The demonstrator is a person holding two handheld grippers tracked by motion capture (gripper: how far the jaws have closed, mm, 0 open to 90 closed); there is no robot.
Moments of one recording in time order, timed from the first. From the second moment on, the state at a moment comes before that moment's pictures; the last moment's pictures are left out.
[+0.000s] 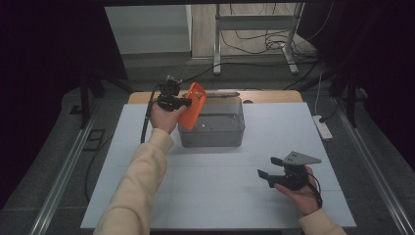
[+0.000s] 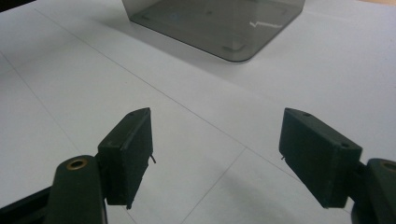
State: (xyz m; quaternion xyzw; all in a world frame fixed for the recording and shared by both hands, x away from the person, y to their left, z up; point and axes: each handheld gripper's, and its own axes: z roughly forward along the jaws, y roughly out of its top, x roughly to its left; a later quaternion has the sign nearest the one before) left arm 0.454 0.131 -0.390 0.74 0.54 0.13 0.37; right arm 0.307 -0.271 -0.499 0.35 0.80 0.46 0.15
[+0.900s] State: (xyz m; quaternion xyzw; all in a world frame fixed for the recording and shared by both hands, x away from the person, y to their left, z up) left arm 0.462 0.129 -0.397 0.73 0.58 0.14 0.34; right arm 0.308 -0.270 -0.499 0.35 0.80 0.46 0.15
